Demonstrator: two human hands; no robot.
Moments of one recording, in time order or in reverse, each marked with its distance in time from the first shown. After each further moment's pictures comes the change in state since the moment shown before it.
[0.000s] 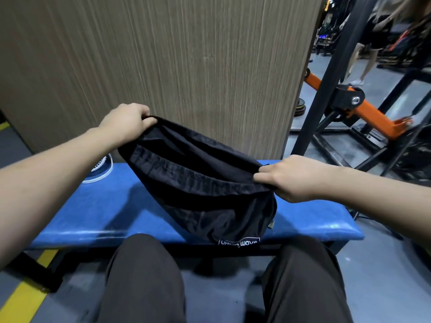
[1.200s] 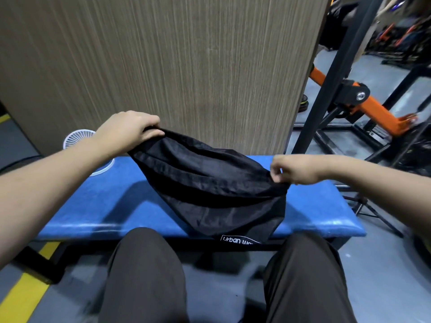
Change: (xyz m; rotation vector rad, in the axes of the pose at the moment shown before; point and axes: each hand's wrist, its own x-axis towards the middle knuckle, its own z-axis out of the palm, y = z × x) left_hand -0.029 -0.021 0.019 0.121 0.101 0.449; right_hand 0.016 0.030 0.022 0.688 -0.270 0.321
